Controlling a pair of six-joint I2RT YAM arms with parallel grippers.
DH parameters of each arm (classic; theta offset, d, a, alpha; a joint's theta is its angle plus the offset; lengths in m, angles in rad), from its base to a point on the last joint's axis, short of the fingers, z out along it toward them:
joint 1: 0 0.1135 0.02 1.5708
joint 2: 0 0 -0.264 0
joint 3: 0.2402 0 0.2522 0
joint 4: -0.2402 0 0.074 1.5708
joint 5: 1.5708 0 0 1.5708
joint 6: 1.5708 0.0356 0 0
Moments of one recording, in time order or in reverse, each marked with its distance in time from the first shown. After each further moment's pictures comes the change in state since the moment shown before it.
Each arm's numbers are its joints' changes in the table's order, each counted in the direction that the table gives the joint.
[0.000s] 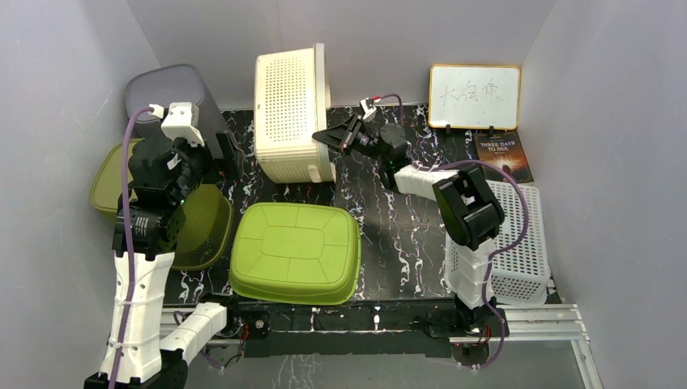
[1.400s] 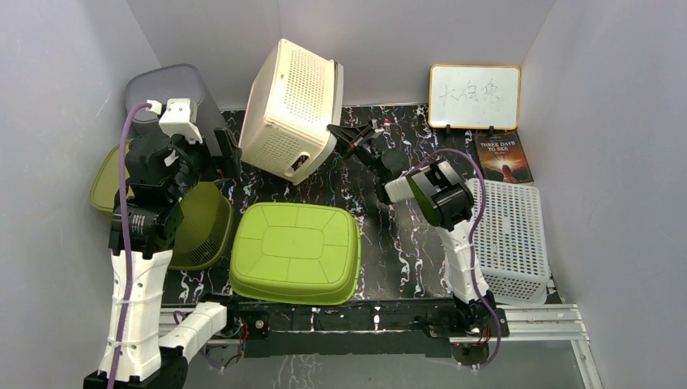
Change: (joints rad) left arm 0.000 -0.022 0.048 -0.029 -0.011 0.019; right arm -0.003 -0.344 0.024 0.570 0.269 0.590
